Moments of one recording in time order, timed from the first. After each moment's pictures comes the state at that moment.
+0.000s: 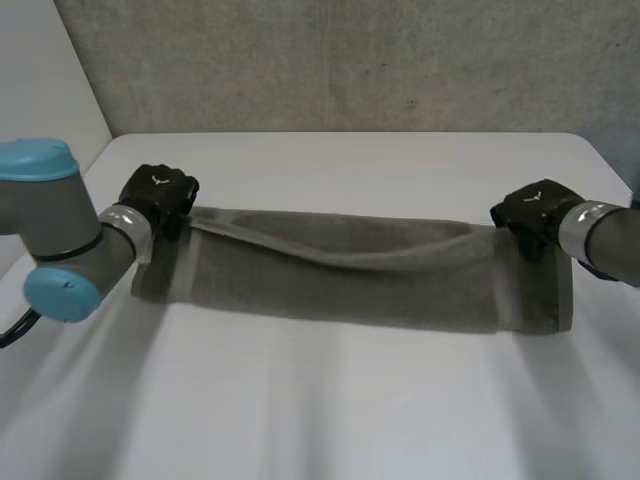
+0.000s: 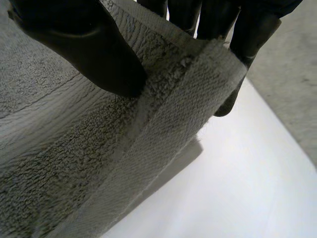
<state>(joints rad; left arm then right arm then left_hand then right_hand) 4.50 -2.29 -1.18 3.25 -1.40 3.62 1.73 -0.93 1.09 0.34 1.34 2.42 1.44 1.51 1.55 1.52 1.49 1.33 1.34 1.34 1.35 1.18</state>
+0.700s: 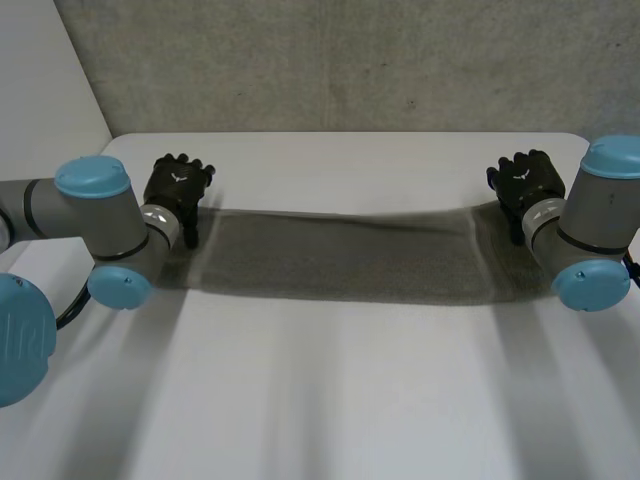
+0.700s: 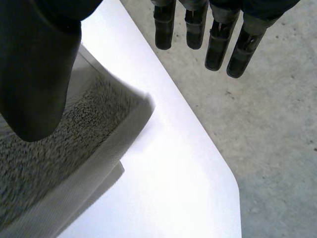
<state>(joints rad) 4.45 -2.54 -0.92 3.32 -1.51 3.64 1.80 -0.73 1.00 -0.09 1.54 2.44 0.27 0.26 0.25 0.26 0.23 0.24 0.25 0.25 0.26 0.06</state>
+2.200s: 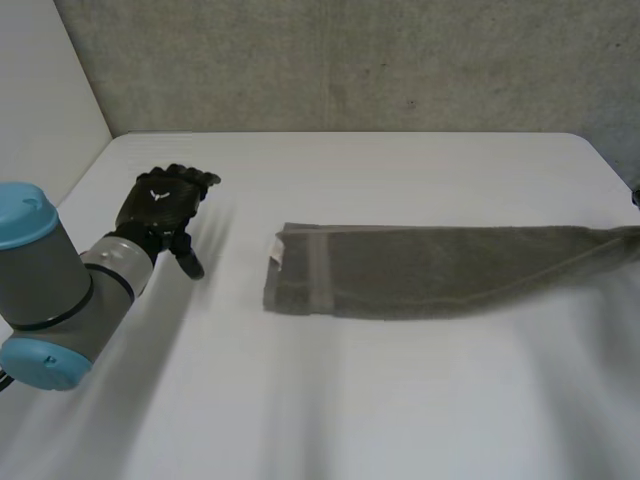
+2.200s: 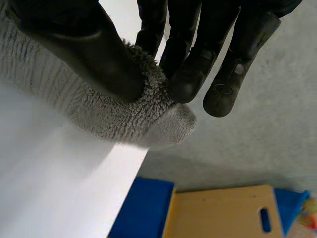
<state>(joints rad) 4.45 -1.96 -1.65 3.50 -1.40 3.40 1.48 -0.99 1.28 -0.08 1.55 2.20 0.27 0.26 0.24 0.26 0.22 1.32 1.32 1.34 1.34 1.16</state>
